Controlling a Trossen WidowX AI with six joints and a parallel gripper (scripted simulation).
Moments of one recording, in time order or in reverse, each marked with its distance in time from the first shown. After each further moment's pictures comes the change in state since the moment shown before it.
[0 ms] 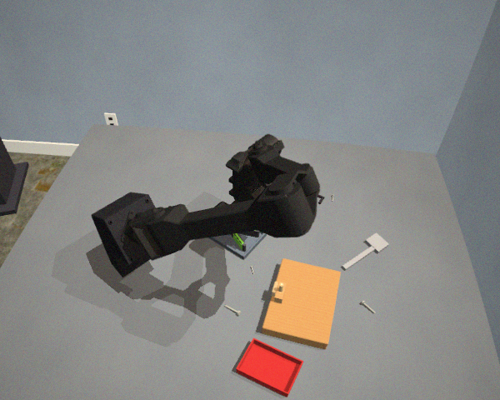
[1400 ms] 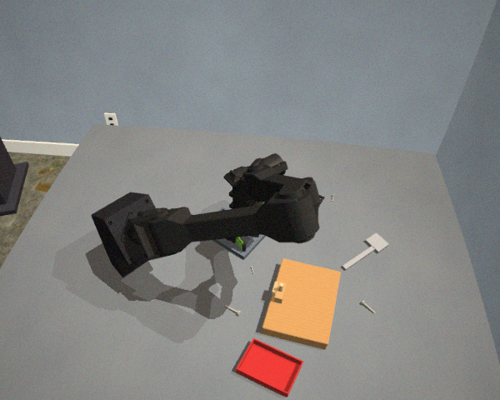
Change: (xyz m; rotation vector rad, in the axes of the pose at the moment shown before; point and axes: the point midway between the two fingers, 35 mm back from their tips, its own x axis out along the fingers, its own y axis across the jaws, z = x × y) arm 0.044 -0.002 0.002 0.000 -0.008 -0.001
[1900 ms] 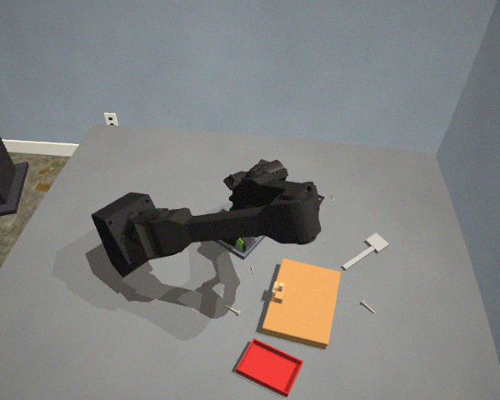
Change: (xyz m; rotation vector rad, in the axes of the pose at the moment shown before) arm 0.015 -0.001 0.001 -0.001 -0.006 -0.004
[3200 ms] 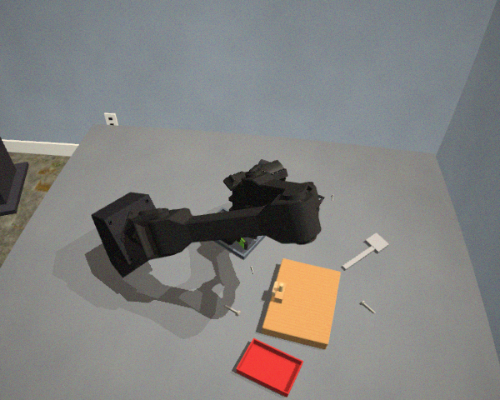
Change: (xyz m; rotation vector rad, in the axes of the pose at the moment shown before) arm 0.001 -0.001 -0.001 -0.002 0.000 -0.002
